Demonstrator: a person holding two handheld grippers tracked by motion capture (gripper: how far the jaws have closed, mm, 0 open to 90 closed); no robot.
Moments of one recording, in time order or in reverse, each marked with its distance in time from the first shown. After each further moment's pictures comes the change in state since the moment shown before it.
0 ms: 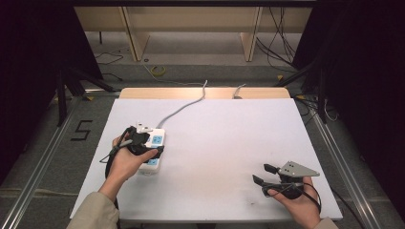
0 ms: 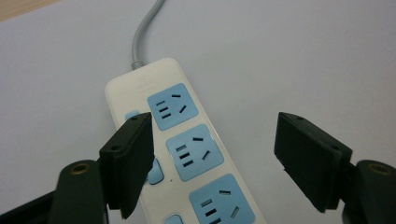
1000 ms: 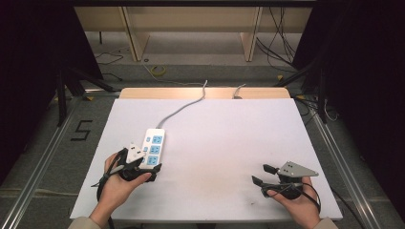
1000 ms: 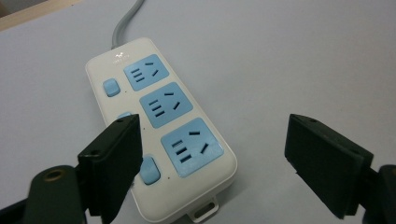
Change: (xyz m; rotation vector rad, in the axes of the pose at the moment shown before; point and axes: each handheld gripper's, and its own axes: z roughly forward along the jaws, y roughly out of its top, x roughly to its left) left arm -0.015 -0.061 -0.021 -0.137 -0.025 0.071; right arm 0.001 0.000 0.001 0.010 0.008 -0.002
